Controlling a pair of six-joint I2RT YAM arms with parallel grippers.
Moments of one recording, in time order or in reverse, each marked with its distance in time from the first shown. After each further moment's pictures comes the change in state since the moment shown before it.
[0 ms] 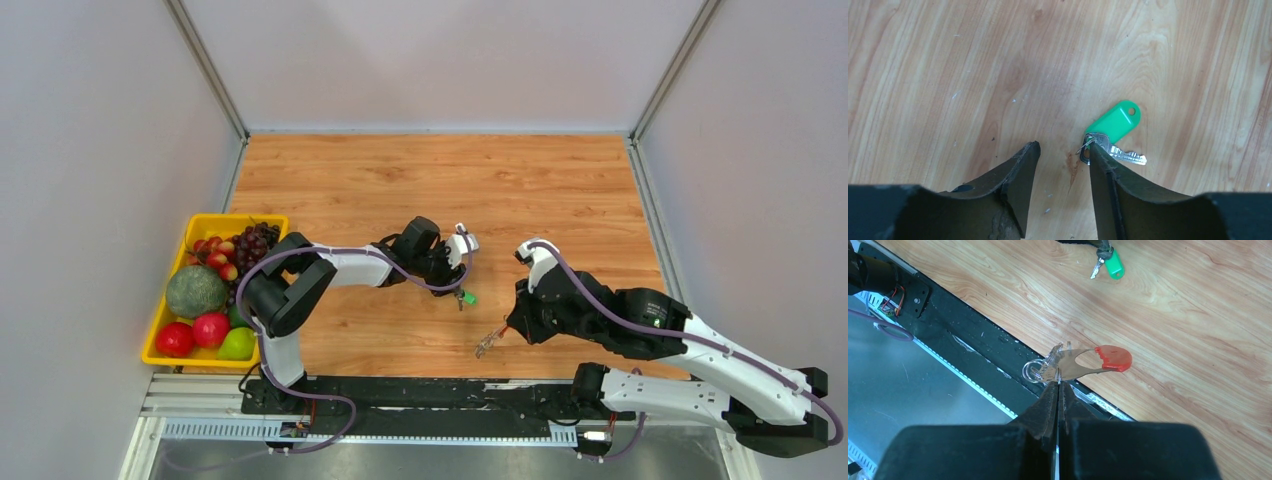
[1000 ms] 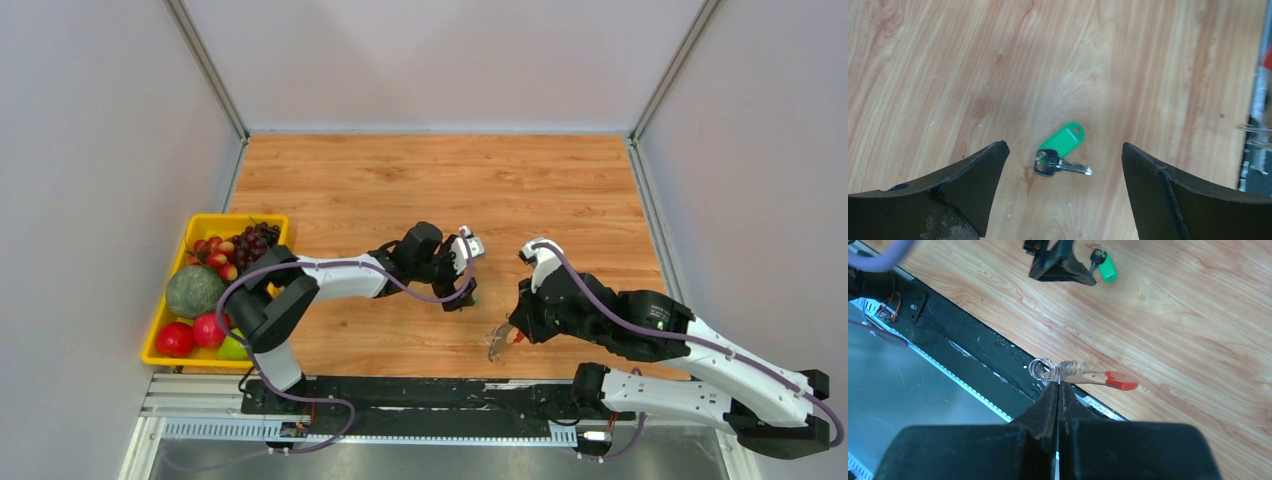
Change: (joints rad) left arm -0.072 -0.167 -0.080 0.072 -0.005 -0.100; right arm 0.000 -0.024 -0.015 0.006 0.030 0.001
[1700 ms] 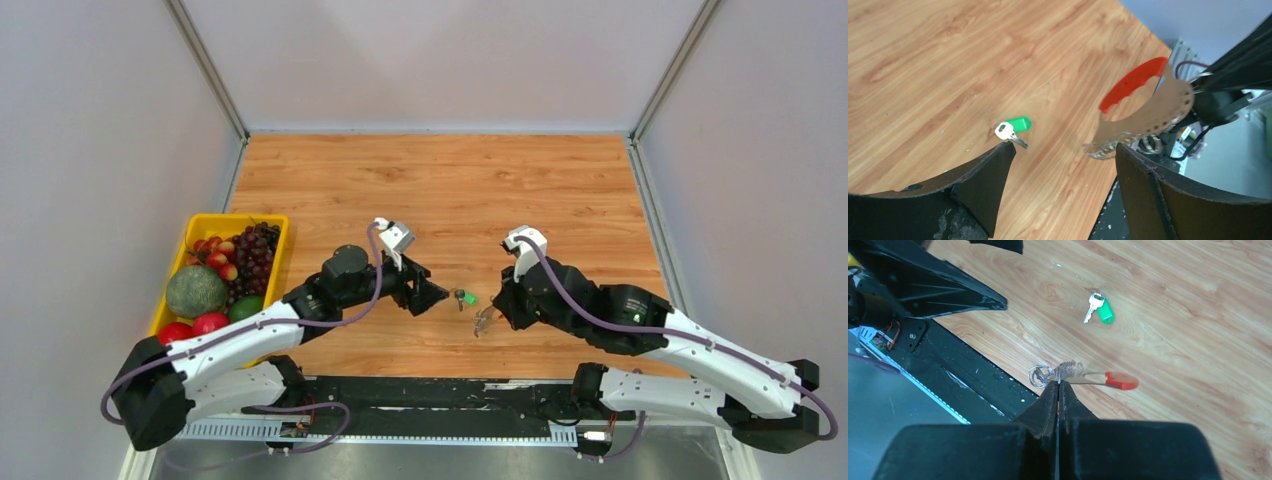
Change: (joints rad) left arm -0.002 -0.702 -0.324 0.012 -0.190 -0.525; right arm 0.000 0.095 -0.004 0.181 0.062 -0.103
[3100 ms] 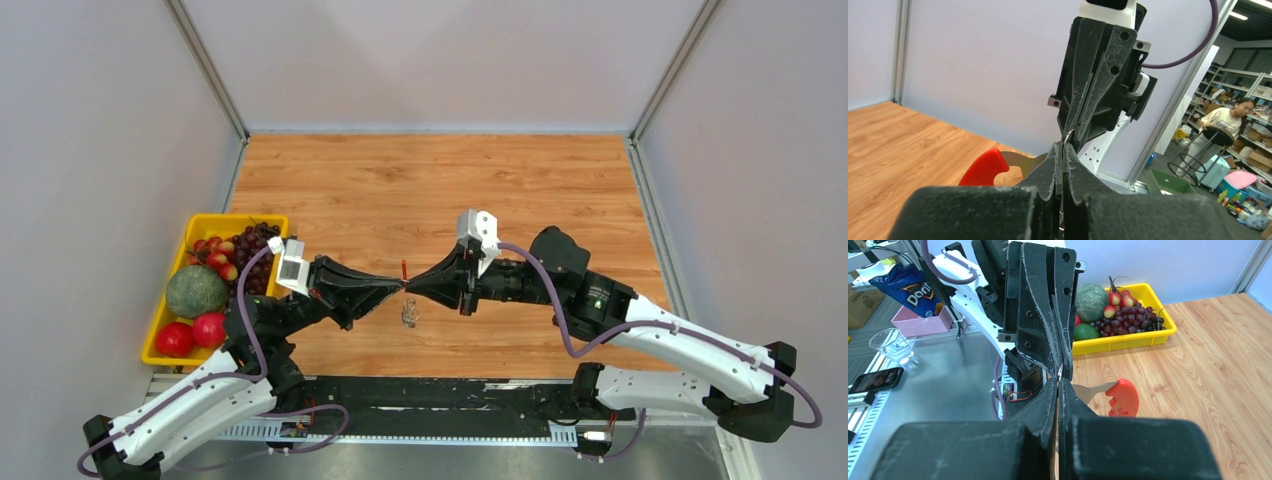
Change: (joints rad) left arm 0.001 -0.502 -0.119 0.359 0.129 -0.213; right arm -0.019 0.130 0.021 0.836 -0.653 -0.399
